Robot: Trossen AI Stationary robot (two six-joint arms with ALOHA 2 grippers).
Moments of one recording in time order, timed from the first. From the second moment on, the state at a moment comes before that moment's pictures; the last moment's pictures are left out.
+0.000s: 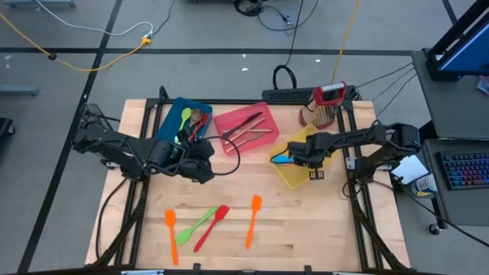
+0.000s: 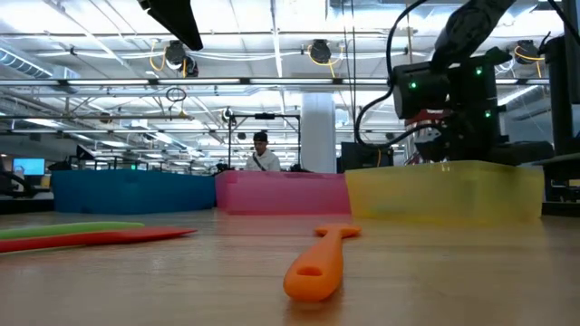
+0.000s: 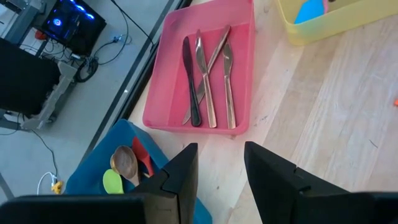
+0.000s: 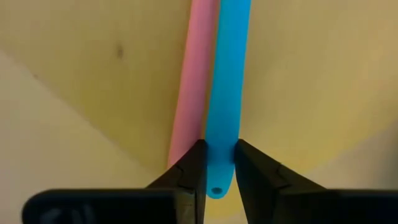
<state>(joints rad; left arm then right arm) -0.27 1.43 1.38 -1.15 -0.71 -0.50 -0.19 1.50 0.76 -0.95 0.21 -0.20</state>
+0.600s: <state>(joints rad) -0.27 1.43 1.38 -1.15 -0.71 -0.51 -0.19 1.45 0.75 -0.96 0.23 -0.15</state>
